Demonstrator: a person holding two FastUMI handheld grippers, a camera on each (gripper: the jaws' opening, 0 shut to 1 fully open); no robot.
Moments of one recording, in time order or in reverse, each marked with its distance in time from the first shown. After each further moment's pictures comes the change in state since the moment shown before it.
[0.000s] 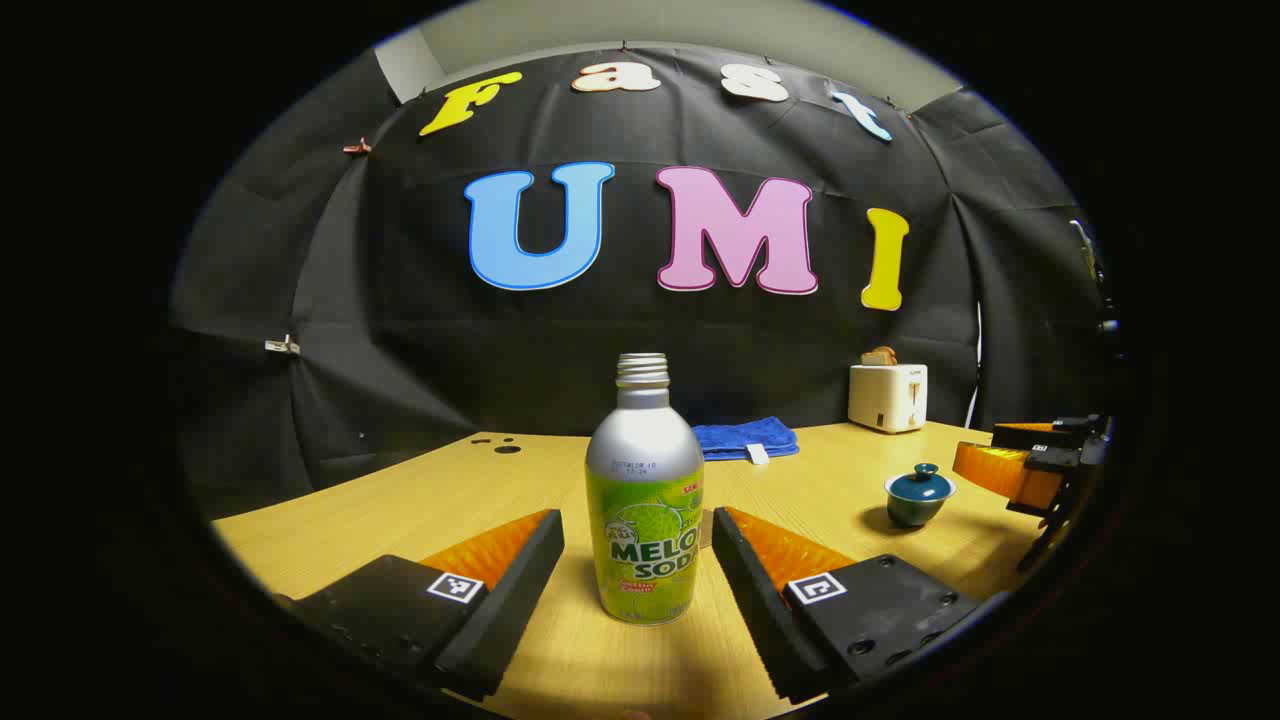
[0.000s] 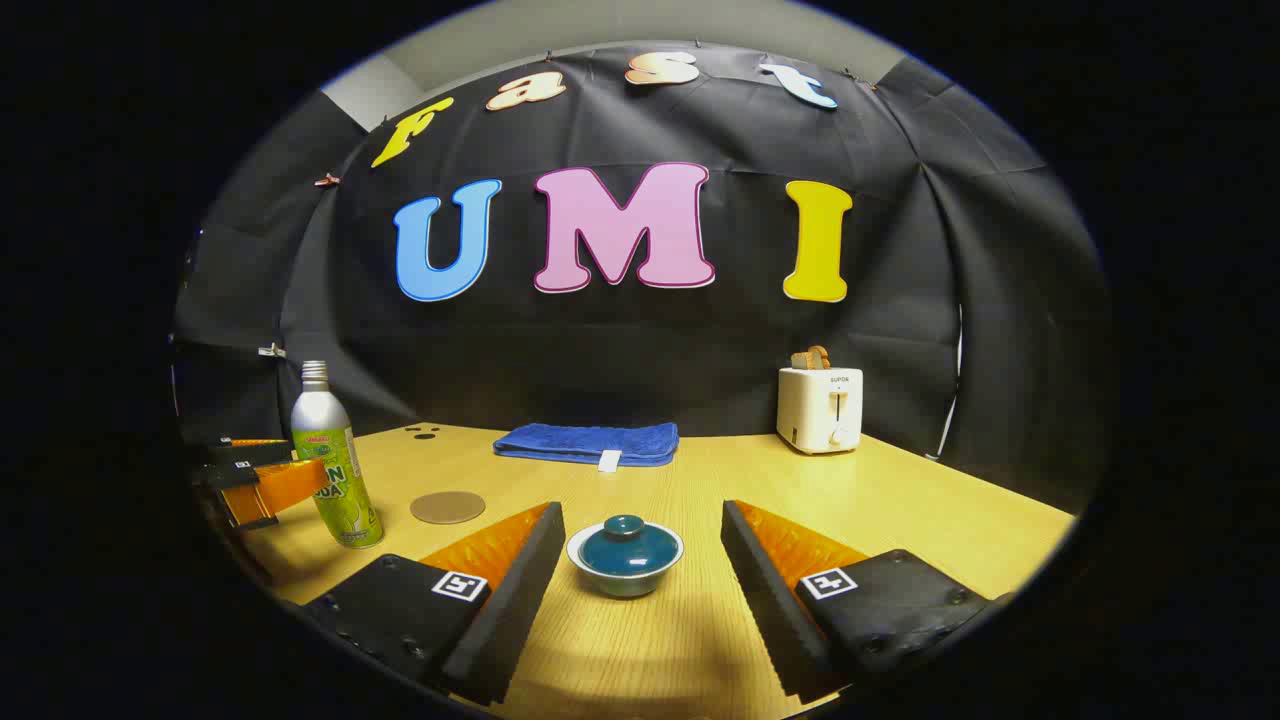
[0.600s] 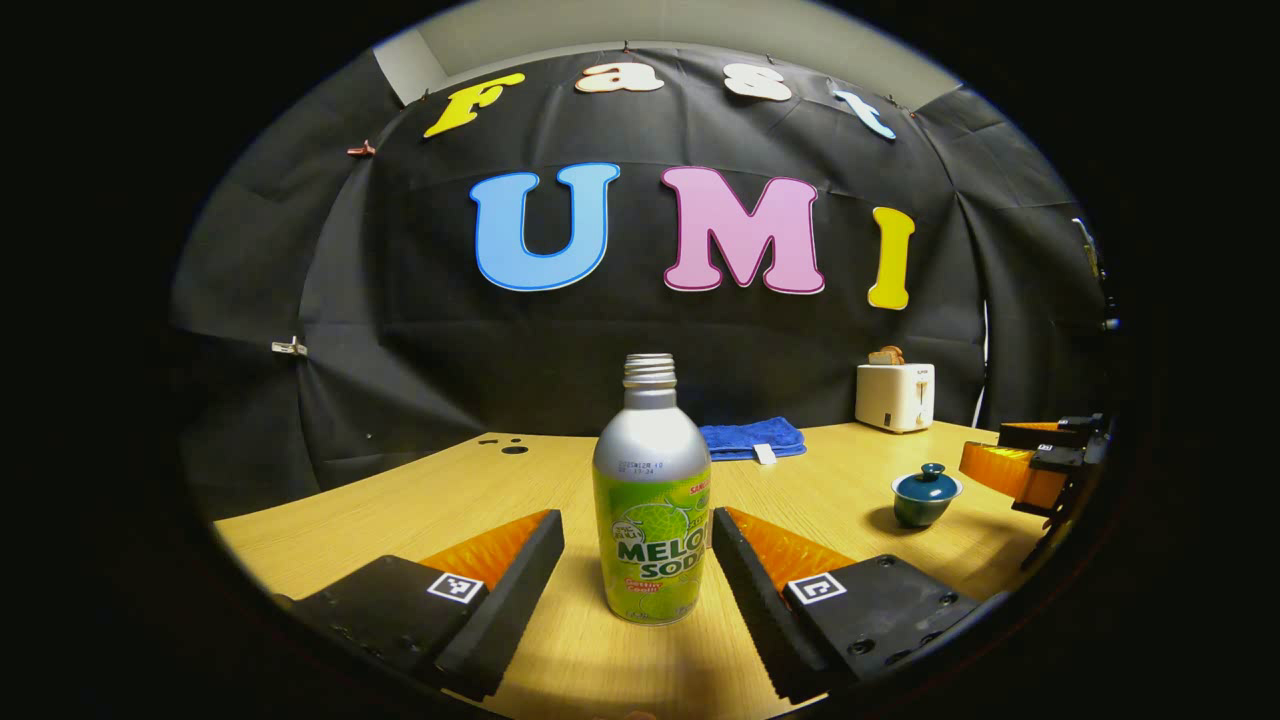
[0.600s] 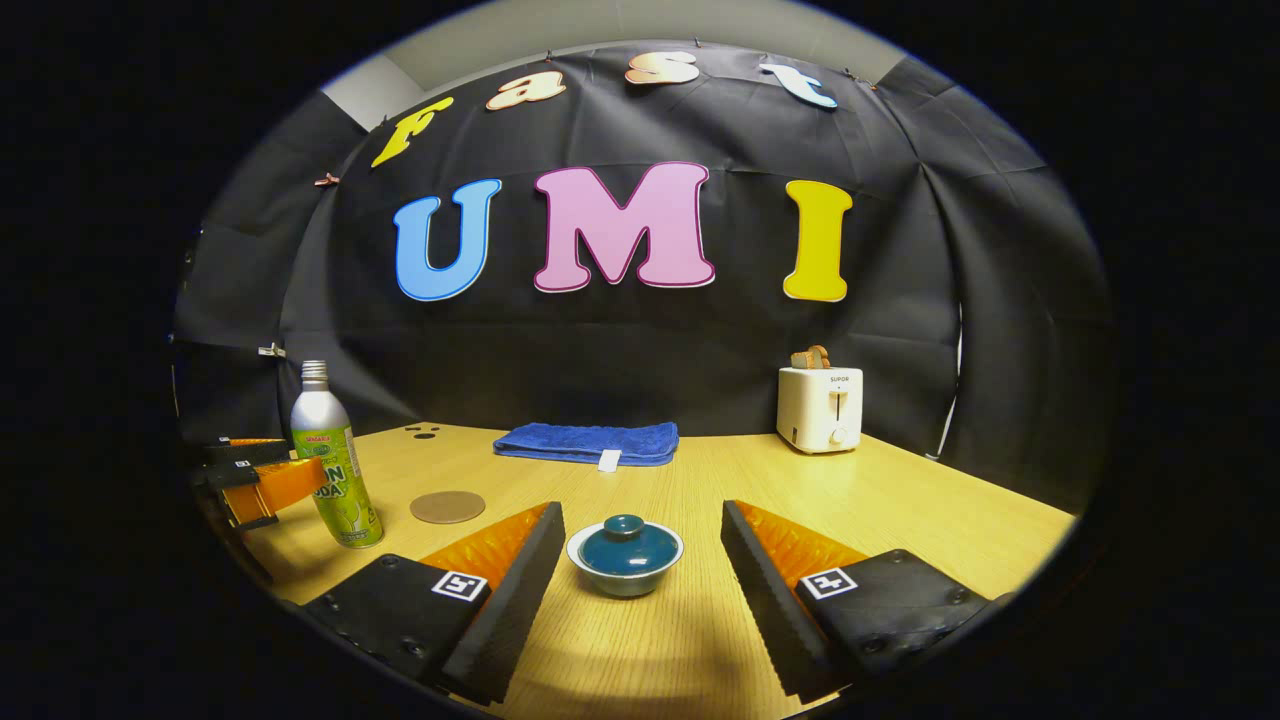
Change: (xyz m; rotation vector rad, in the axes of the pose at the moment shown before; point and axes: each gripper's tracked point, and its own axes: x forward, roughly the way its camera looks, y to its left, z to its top) left arm 0.001 0.005 -0.001 0.001 -0.001 0.032; right arm 0.001 0.002 0.000 0.000 0.002 0.006
